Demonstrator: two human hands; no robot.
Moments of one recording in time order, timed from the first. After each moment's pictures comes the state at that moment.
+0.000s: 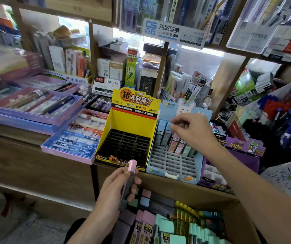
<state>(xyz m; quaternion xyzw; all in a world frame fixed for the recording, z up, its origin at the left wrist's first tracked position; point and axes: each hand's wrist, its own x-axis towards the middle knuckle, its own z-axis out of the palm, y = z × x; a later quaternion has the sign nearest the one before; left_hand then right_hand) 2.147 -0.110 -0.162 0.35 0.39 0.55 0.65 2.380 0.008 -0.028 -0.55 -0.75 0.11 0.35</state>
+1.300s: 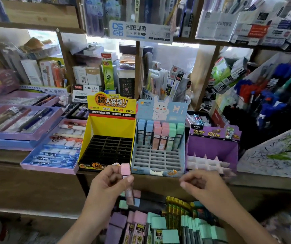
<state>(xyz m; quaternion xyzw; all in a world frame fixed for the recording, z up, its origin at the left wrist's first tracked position) 2.162 -0.113 -0.132 0.48 0.44 0.50 0.57 2.446 -0.144 -0.098 -0.62 -0.64 0.32 0.32</state>
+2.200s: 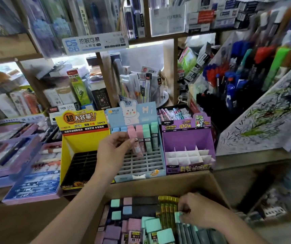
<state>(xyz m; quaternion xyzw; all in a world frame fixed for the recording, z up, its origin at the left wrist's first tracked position) 2.246 -0.016 -0.076 0.63 0.46 0.49 0.39 2.479 -0.152 -0.179 -0.68 -0.60 0.42 0.04</state>
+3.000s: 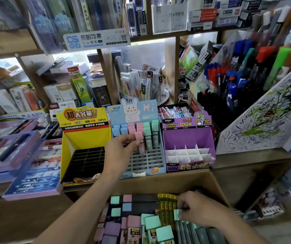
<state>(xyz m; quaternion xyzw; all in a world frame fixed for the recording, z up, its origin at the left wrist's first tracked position) 2.258 -0.015 -0.093 0.67 0.49 0.45 0.33 2.479 -0.154 -0.178 -0.67 -0.62 0.41 0.04</state>
